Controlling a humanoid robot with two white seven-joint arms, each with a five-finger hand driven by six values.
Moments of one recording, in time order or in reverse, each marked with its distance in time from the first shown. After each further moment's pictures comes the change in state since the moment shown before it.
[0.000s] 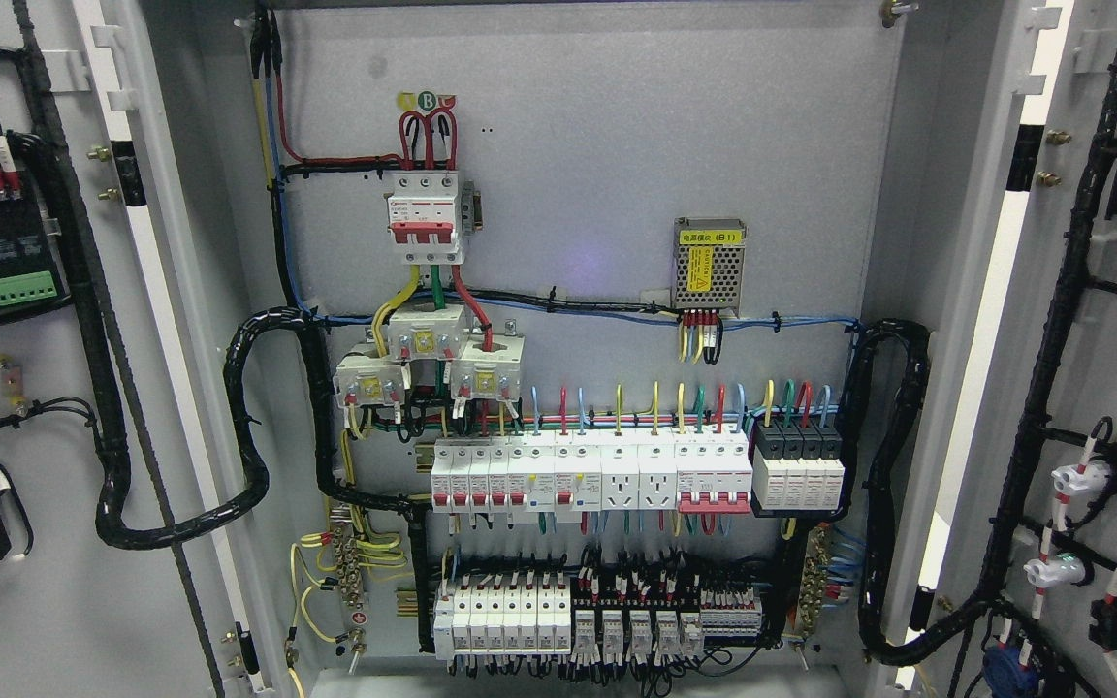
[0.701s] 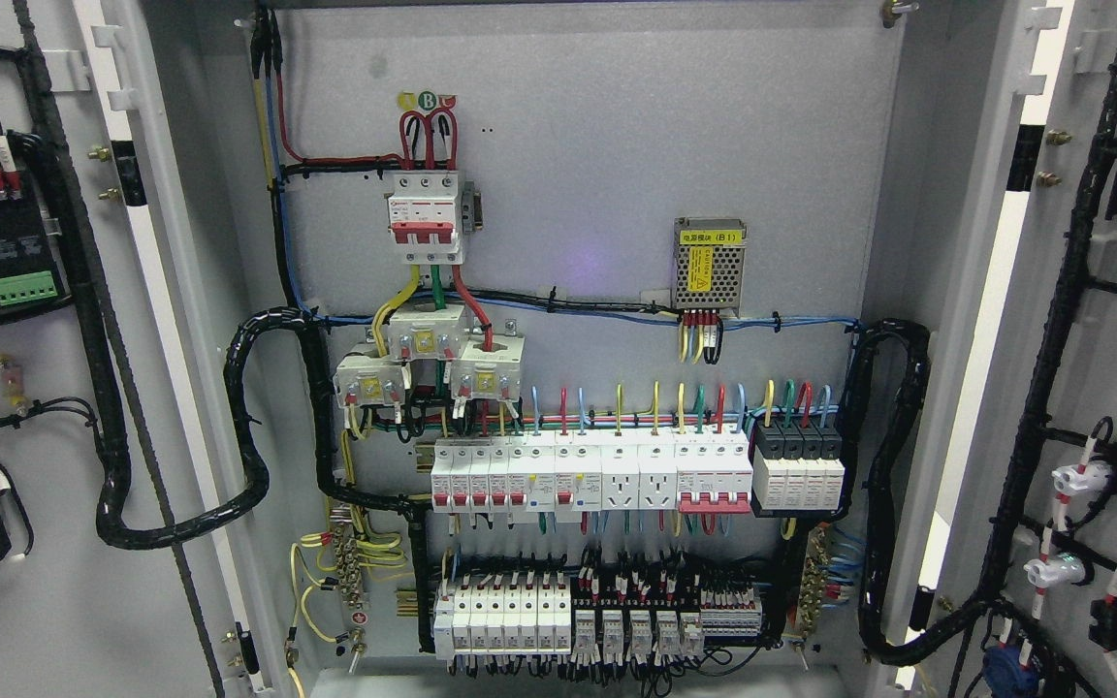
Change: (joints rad) left arm -0.014 -0.024 0.005 0.113 -0.050 0.040 0.001; right arm -0.037 0.139 -0.061 0.225 0.088 0.429 -0.057
